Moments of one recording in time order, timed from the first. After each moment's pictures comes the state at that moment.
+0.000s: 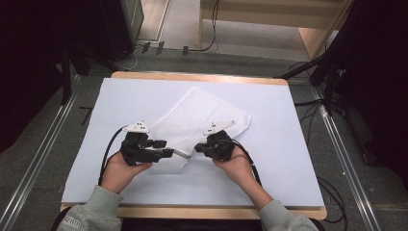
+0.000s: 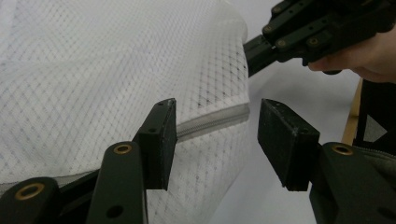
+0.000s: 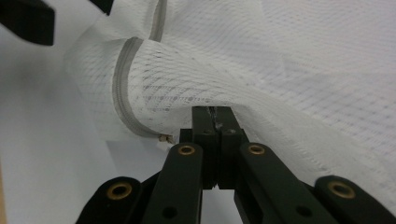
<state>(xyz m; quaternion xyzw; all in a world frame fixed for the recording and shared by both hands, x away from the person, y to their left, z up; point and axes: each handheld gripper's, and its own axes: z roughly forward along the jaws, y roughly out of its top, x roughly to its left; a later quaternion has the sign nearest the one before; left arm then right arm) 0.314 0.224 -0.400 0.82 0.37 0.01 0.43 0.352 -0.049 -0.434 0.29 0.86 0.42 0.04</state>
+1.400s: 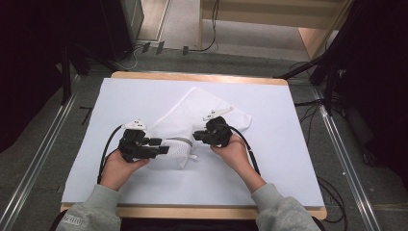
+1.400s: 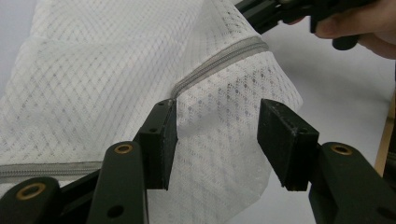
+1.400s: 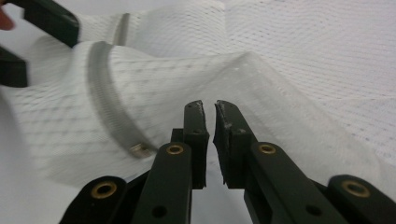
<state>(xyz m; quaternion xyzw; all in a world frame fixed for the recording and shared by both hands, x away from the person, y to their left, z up) 0.330 0.237 -0.416 0.82 0.40 0.02 0.41 0.392 -0.046 -0.436 0.31 0.85 0.42 0.02</state>
